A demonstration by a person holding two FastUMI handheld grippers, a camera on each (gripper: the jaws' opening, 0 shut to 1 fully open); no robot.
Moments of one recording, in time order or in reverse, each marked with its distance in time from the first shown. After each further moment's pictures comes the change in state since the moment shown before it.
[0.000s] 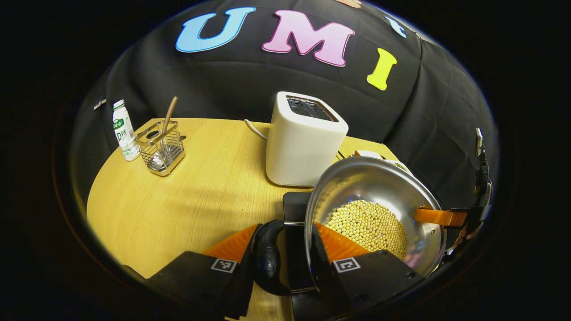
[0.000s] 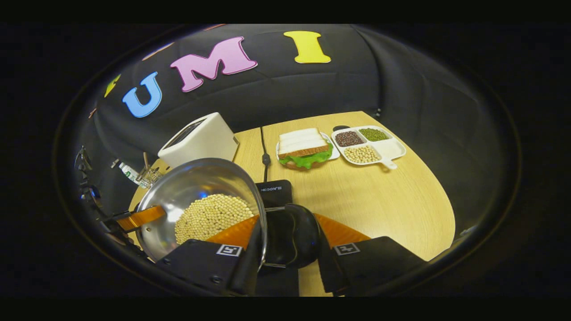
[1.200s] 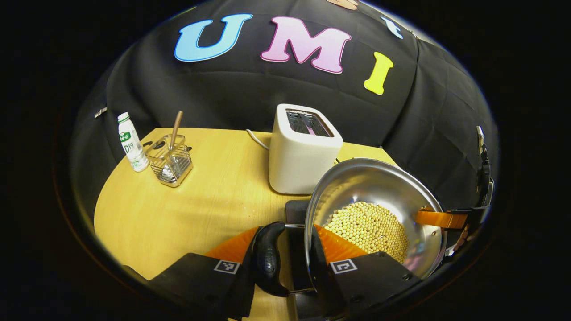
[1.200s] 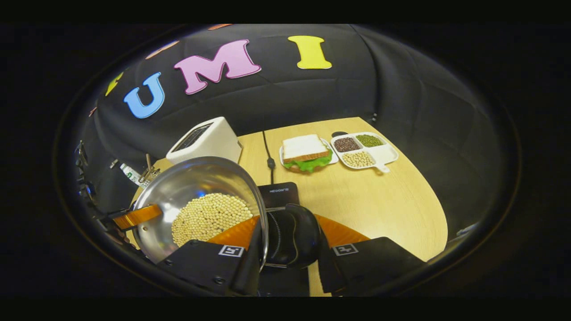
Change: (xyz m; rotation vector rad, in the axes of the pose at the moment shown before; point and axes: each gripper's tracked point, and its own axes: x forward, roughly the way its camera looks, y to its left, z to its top) left arm -0.020 0.000 0.017 0.014 -0.018 0.007; right arm -0.027 0.011 0.005 -0.005 -0.012 -0.030
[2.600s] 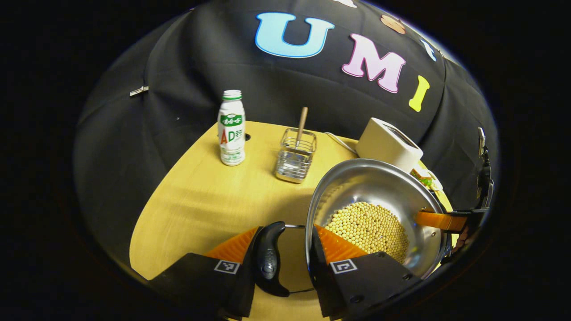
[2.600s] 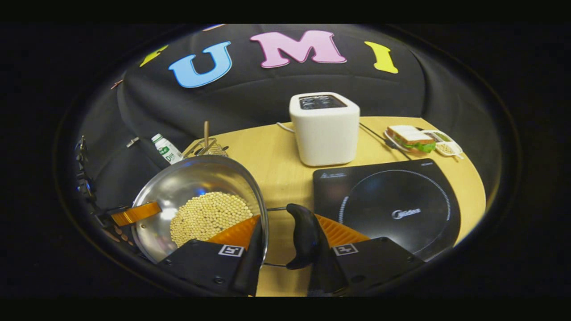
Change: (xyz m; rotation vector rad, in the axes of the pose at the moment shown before) left arm -0.085 0.275 -0.012 -0.064 -0.017 0.077; right arm 0.013 0.270 -0.072 -0.090 0.004 0.077
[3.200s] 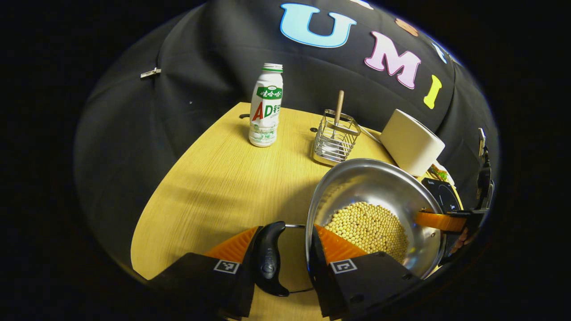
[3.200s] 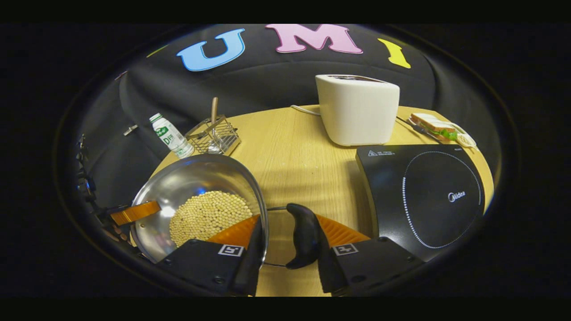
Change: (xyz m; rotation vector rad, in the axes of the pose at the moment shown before) left arm 0.024 0.095 -0.038 -0.024 0.042 0.040; right arm 0.059 0.071 -0.057 -0.015 0.057 0.022
